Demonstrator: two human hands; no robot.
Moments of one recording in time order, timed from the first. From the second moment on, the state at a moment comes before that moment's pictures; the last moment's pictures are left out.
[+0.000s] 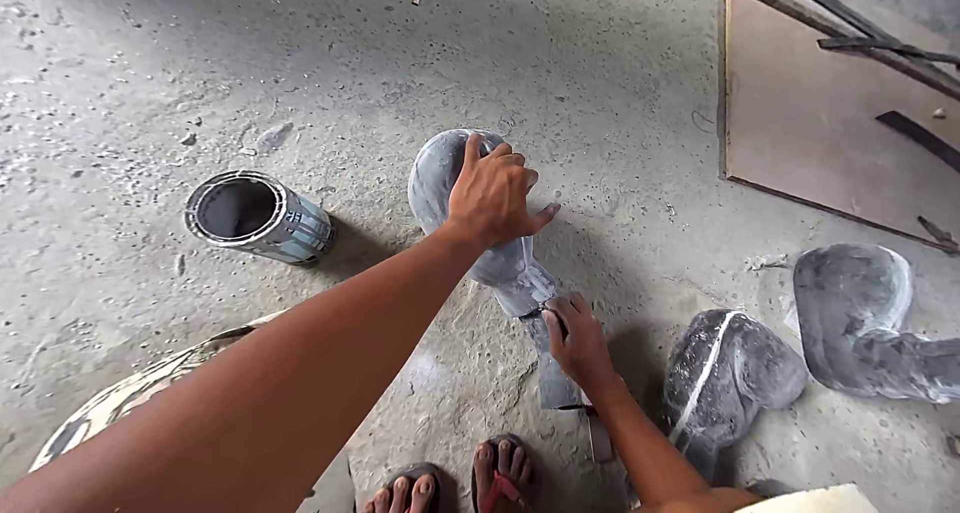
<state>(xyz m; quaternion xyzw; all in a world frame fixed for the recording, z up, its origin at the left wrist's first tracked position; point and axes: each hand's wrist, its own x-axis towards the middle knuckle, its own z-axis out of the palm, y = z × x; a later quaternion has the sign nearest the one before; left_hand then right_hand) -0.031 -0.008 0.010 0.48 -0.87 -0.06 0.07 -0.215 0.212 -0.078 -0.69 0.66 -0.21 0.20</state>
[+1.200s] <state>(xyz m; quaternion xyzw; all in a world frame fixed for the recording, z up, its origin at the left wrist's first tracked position) -0.037 -0.011 0.010 0.49 -0.87 -0.07 0.08 -0.222 0.229 -0.078 -0.76 0.63 -0.17 0.03</state>
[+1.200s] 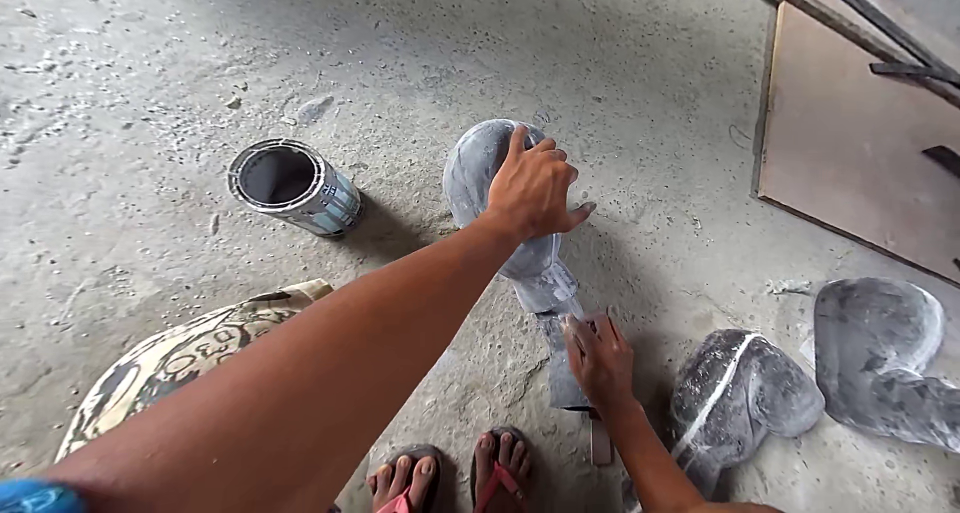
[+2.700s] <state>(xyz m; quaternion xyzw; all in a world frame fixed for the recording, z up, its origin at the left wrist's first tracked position) -0.032 -0.014 0.012 0.50 -0.86 -0.07 0.07 -0.224 0.217 -0.069 -0.75 0.64 -0.13 0.11</state>
